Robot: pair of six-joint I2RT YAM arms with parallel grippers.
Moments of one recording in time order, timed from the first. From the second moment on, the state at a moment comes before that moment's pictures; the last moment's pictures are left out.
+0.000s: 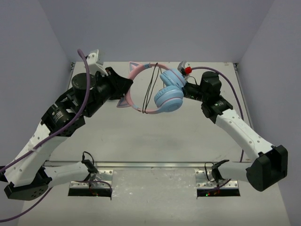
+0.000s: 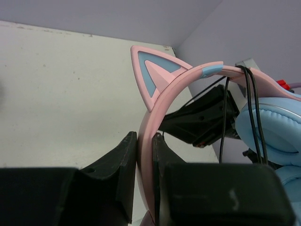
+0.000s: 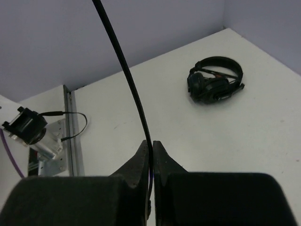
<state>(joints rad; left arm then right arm) -0.76 1.05 1.56 -0.69 -0.31 -0.63 0.42 1.26 1.04 0.14 -0.76 0.07</state>
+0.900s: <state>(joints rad) -0.76 0.89 1.11 -0.15 -0.45 -0.69 0.66 1.07 0.62 0.76 -0.56 0.83</state>
